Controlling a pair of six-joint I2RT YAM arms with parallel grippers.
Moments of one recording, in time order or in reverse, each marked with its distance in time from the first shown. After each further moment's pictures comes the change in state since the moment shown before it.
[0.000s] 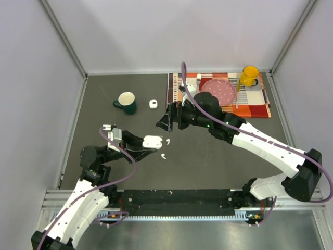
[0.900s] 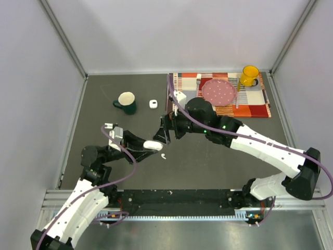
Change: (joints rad) left arm -0.010 0.000 -0.002 -0.005 -0.011 -0.042; right arm 0.090 0.013 0.019 -0.070 -0.086 -0.106
